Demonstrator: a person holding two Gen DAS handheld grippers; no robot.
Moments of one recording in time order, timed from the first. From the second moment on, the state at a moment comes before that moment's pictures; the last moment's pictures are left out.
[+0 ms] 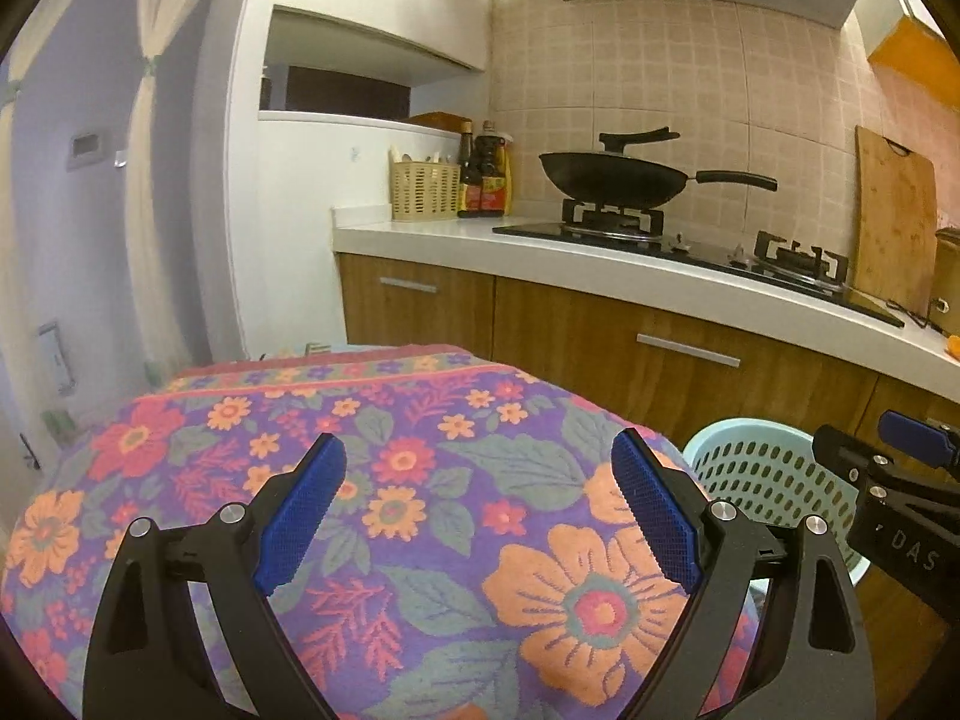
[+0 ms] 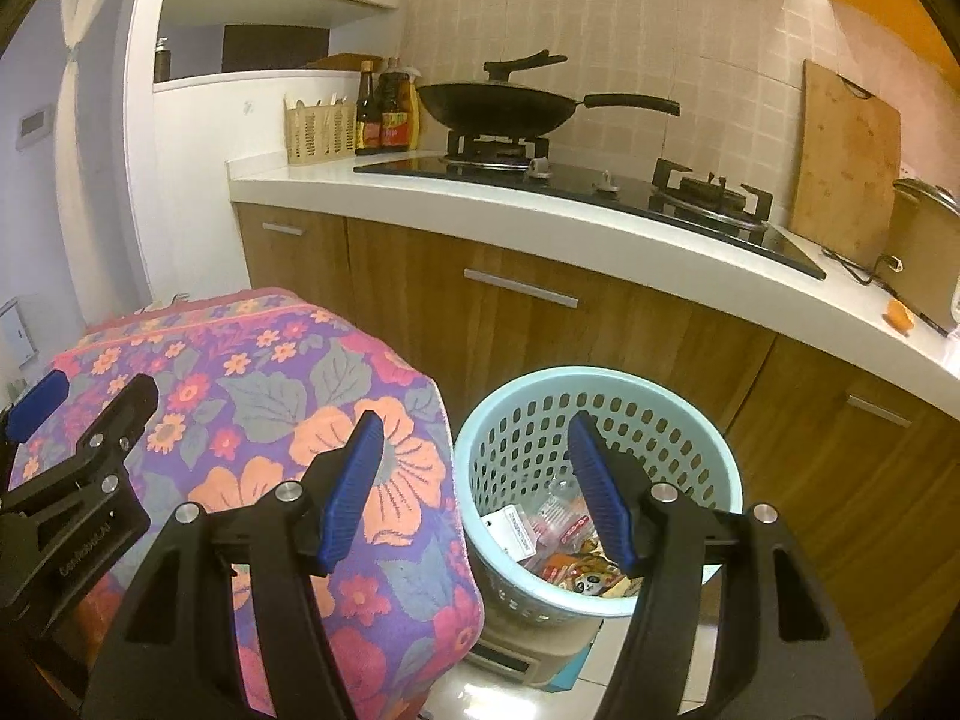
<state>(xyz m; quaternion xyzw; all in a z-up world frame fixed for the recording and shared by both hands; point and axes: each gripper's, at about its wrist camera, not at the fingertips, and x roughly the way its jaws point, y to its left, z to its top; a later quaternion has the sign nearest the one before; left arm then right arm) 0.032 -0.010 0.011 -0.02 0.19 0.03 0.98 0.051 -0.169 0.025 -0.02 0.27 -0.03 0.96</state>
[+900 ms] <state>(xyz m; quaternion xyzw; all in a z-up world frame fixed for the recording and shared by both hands) 0.044 -0.015 0.001 -0.02 0.23 0.01 0.97 0.048 -0.199 0.030 0.01 0.27 -0.06 0.96</state>
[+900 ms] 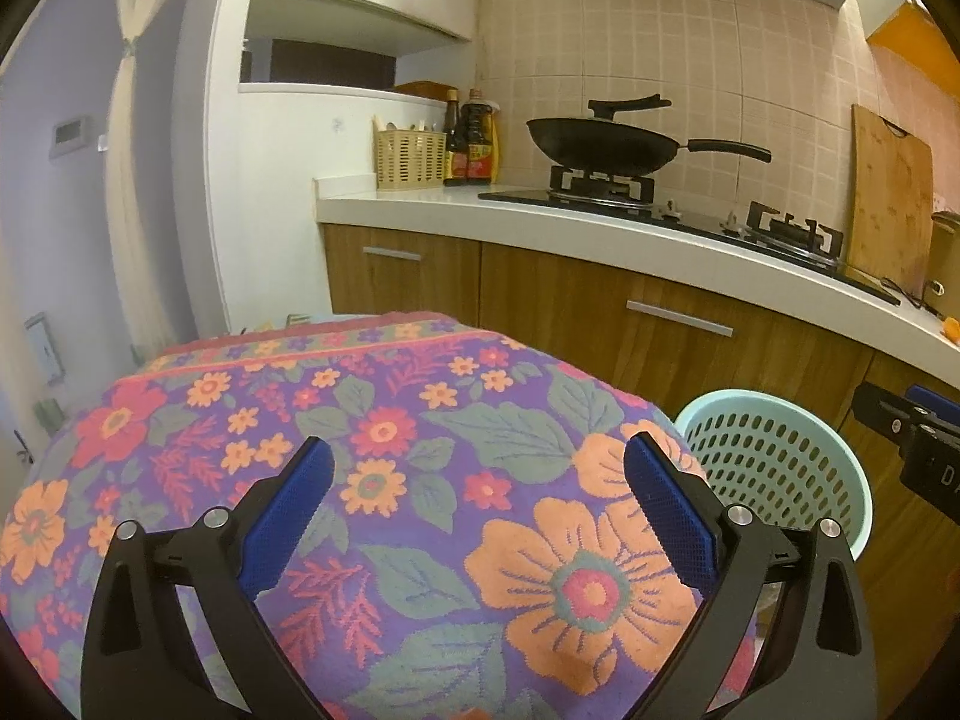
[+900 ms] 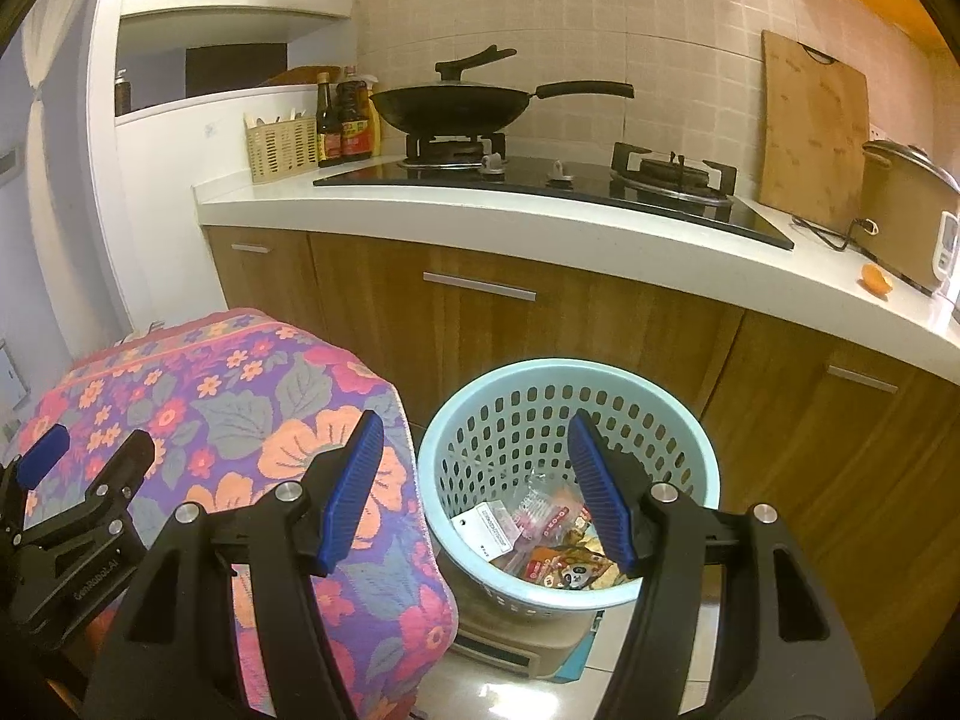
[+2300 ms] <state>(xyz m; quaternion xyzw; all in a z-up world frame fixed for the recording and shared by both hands) 0.044 -0.015 0.002 -0.02 0.23 0.00 0.97 0.046 -0.203 0.029 0.02 0.27 -0.06 0.96</state>
